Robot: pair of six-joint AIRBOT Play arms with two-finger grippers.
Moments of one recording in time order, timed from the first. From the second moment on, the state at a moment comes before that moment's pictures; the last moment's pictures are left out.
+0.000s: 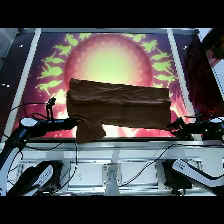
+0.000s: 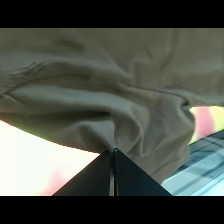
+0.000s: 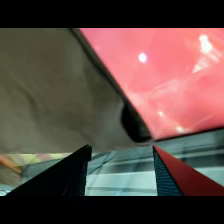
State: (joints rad) left arm 0.13 -0.95 0.36 0.63 -0.94 -0.86; right arm -0.72 -1.21 0.52 -1.02 1.21 1.31
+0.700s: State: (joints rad) left arm 0.13 -0.93 0.43 0.60 -0.97 -0.86; right arm -0.72 -1.03 0.47 -0.85 1.08 1.14
